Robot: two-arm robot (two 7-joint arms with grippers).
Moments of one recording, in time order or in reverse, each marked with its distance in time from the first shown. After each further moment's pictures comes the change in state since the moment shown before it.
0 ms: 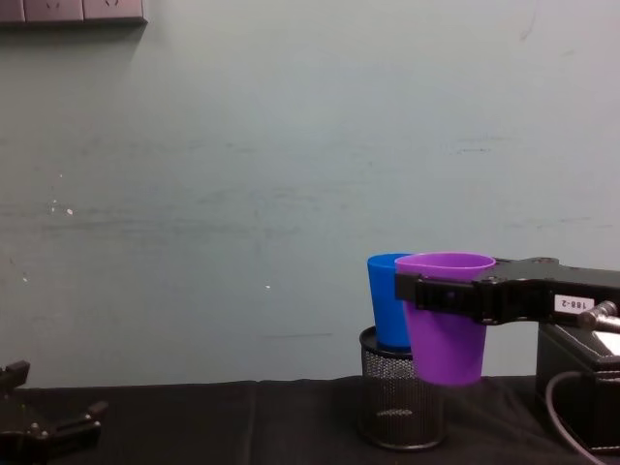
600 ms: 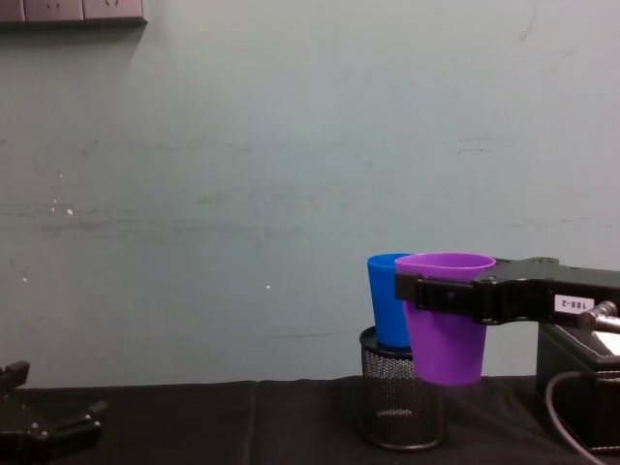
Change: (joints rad) left arm 0.000 0.000 0.000 0.000 0.000 0.000 0.000; right arm 0.000 0.000 0.000 0.000 0.000 0.000 0.000
